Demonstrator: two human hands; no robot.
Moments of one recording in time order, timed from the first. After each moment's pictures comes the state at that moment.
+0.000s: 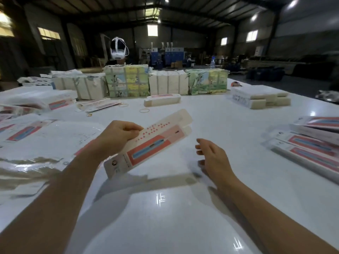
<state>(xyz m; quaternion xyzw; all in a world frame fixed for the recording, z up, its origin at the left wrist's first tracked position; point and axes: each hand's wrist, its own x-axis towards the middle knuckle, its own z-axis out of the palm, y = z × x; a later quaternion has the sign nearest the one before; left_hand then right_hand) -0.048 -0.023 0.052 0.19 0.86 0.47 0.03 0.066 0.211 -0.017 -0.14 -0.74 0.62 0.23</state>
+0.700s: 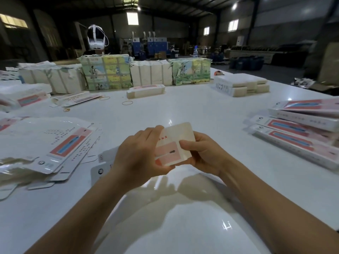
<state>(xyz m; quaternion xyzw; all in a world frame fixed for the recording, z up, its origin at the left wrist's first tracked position) 0.040 0.040 0.011 0.44 0.83 0.15 -0.30 0.092 0.224 0.003 0.08 -0.55 0.83 -0.03</state>
